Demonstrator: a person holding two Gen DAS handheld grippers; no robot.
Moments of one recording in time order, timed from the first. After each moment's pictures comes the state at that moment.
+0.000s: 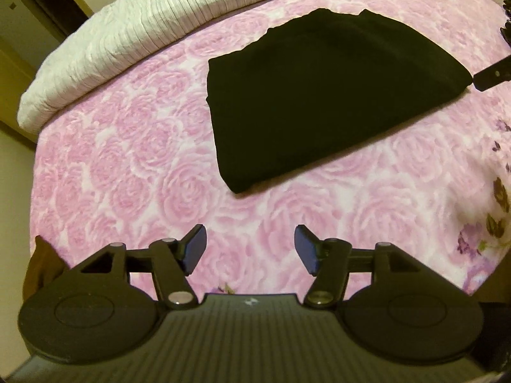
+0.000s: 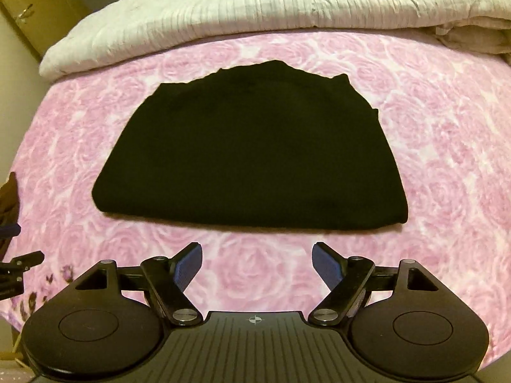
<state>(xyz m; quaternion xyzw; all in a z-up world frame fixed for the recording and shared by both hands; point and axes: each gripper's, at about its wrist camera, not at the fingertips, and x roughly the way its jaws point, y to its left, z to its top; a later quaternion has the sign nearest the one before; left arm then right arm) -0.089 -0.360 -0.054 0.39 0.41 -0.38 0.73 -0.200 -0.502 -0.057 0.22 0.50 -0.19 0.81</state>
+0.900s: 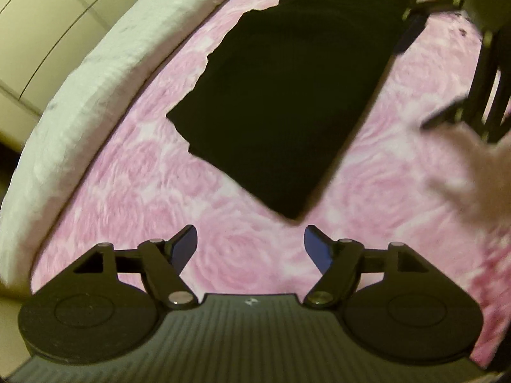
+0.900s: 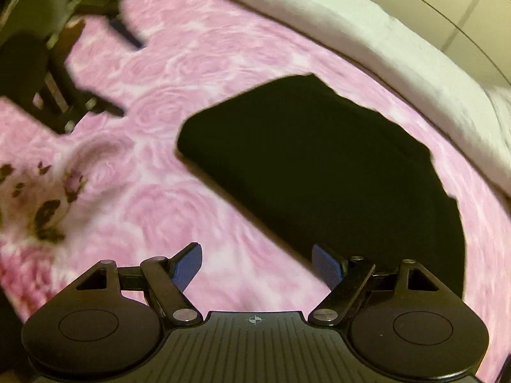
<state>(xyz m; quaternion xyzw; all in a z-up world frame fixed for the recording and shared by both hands) 0.036 -0.342 -0.135 0.51 0.21 -0.57 0.61 -0.082 -0.315 -0.145 -0.10 0.52 -0.03 0.85</state>
